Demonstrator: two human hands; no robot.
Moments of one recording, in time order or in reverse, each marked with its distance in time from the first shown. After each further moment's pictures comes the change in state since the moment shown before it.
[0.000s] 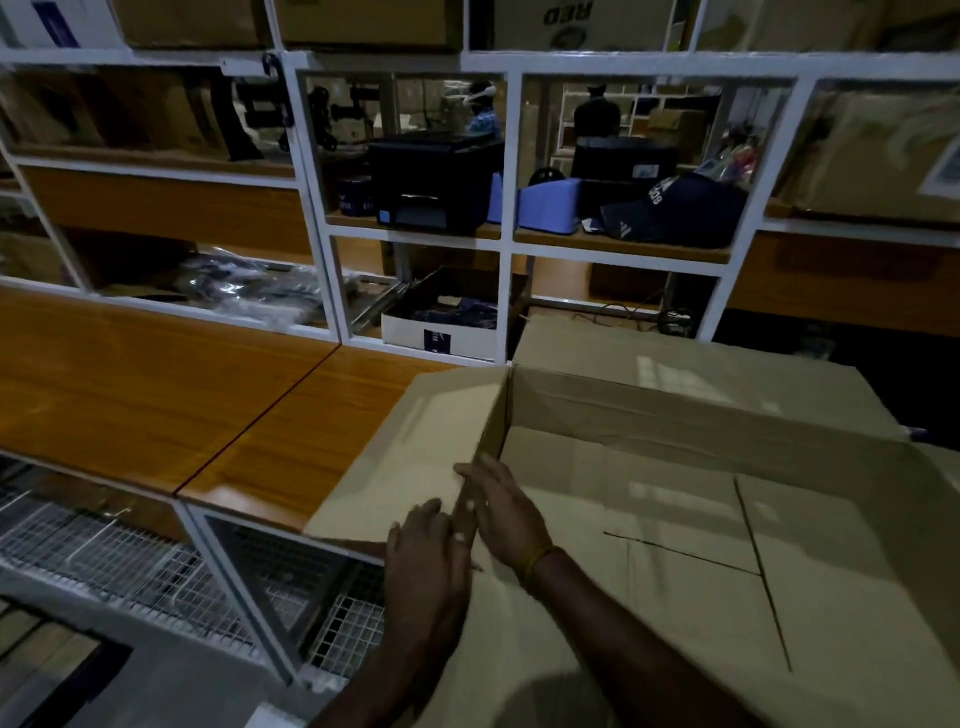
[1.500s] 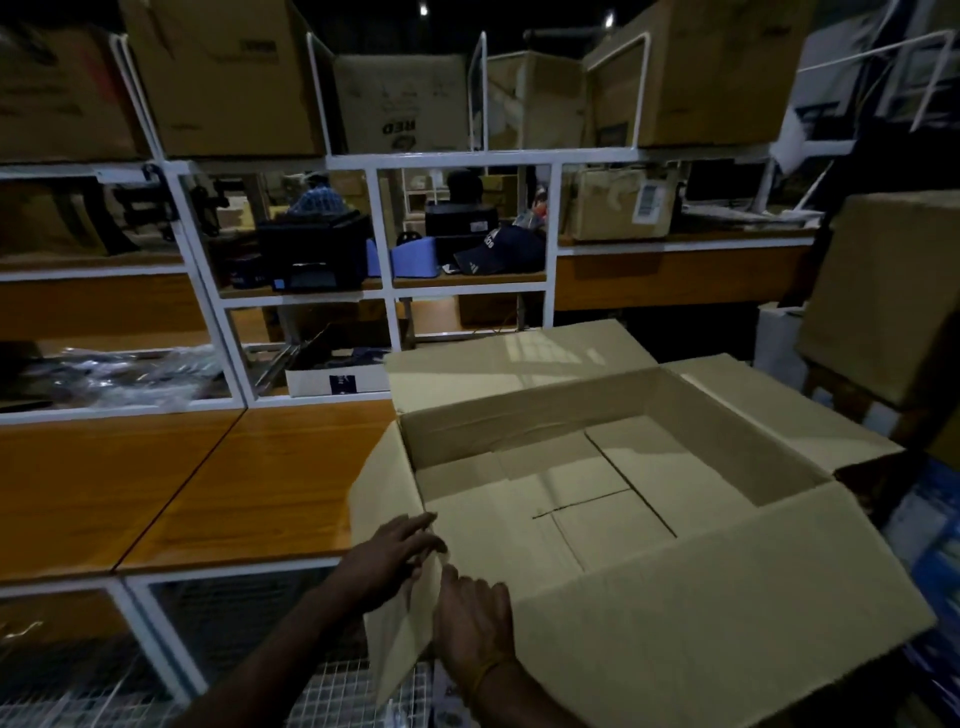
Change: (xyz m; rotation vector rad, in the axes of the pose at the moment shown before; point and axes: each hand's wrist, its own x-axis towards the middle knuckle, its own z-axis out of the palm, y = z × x) left_hand -0.019 -0.056 -0.049 0.274 -0.552 0.866; right_hand -0.227 -0.126 0.040 -0.623 0.050 0.388
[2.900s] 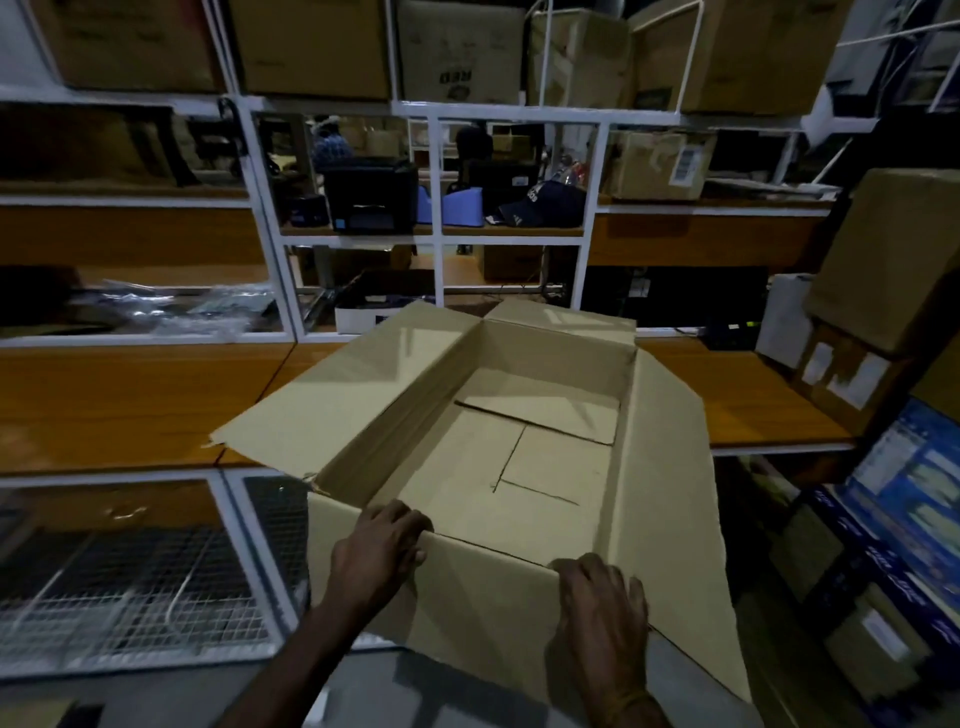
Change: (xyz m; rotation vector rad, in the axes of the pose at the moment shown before) left_hand -0.219 0.035 -0.029 -0.102 0.244 -0.295; right_hand -0.183 -0.046 0.021 0.044 0.374 0.317
